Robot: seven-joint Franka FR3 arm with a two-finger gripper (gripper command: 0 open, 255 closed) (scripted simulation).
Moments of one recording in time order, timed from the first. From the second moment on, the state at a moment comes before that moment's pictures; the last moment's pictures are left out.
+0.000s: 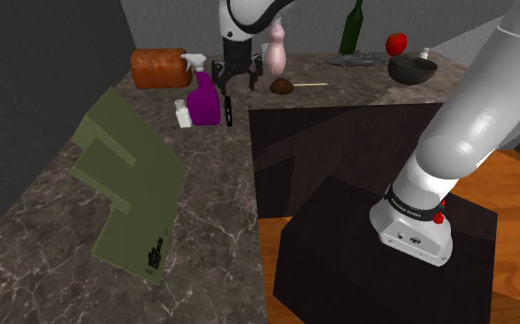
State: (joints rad) arm -0.08 -0.05 0.28 -2.09 -0.05 2.14 0.64
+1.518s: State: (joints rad) arm -0.06 0.19 0.28 -2.00 -0.17 2.26 0.77
